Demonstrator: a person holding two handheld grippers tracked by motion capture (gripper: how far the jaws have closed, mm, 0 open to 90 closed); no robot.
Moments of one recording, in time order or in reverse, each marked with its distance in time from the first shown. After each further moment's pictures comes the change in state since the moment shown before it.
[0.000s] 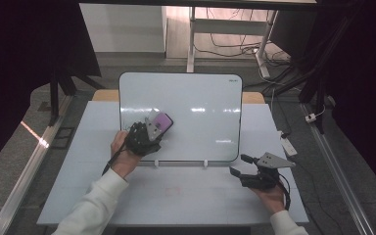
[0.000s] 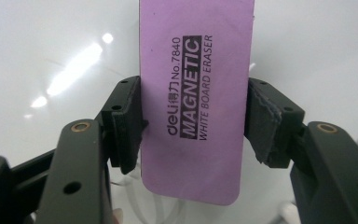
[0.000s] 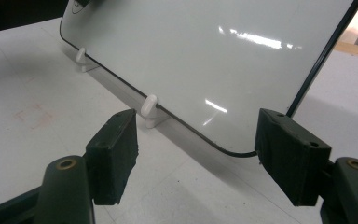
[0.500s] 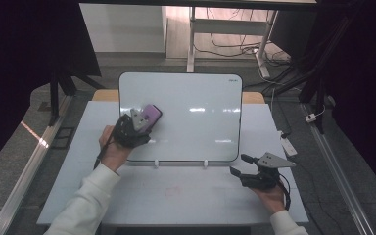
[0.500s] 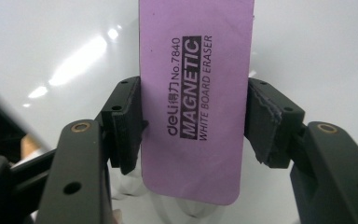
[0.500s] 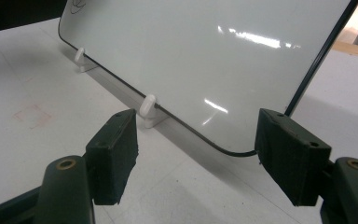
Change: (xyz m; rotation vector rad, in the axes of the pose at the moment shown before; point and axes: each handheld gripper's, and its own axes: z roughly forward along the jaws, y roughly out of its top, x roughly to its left) left arm 0.053 0.001 -0.010 -0.020 0.055 -0.114; right arm 0.000 0.000 0.000 0.002 -0.006 0.001
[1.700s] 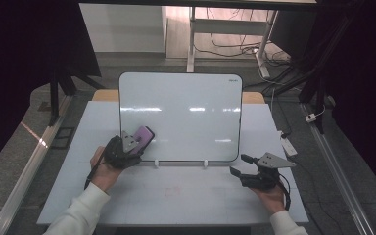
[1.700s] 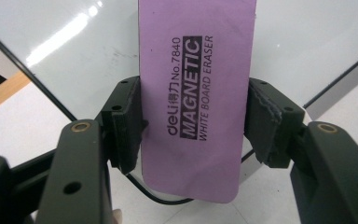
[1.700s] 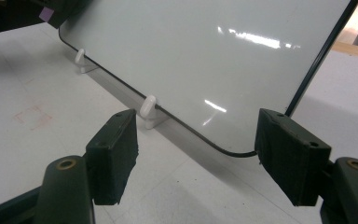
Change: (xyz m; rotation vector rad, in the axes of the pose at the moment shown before) left arm -0.020 -0.065 -0.009 0.058 -0.089 0.008; right arm 0.000 0.000 0.000 -0.006 0.002 0.003
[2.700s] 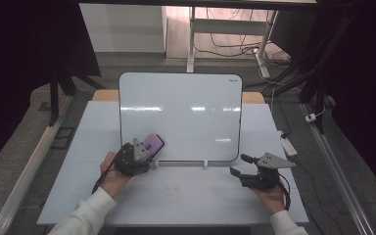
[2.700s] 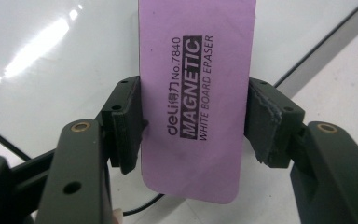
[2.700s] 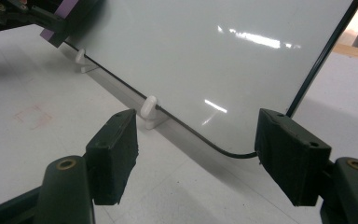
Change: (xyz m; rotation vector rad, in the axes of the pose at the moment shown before) left arm -0.035 -0.001 0.009 0.013 -0.052 0.079; right arm 0.001 0.001 0.000 0.002 -0.004 -0.008
